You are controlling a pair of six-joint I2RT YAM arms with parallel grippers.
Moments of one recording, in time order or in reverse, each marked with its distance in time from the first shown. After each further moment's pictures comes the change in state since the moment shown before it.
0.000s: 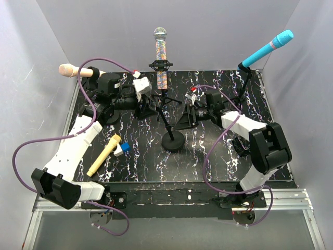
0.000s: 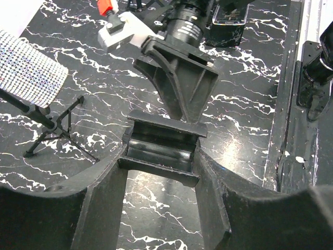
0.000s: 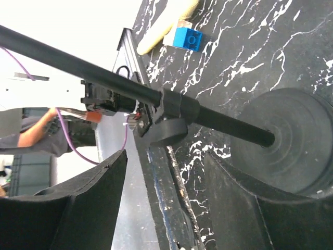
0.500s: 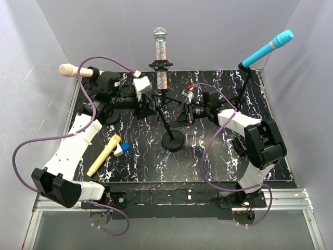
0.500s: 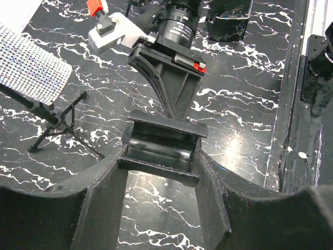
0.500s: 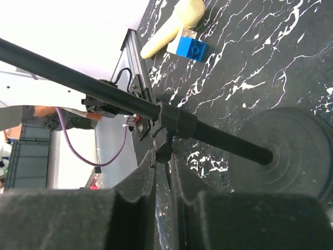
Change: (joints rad) left arm 0.000 0.010 0.033 -0.052 -0.010 0.032; right arm 0.016 0.090 0.059 0.090 -0.048 0.060
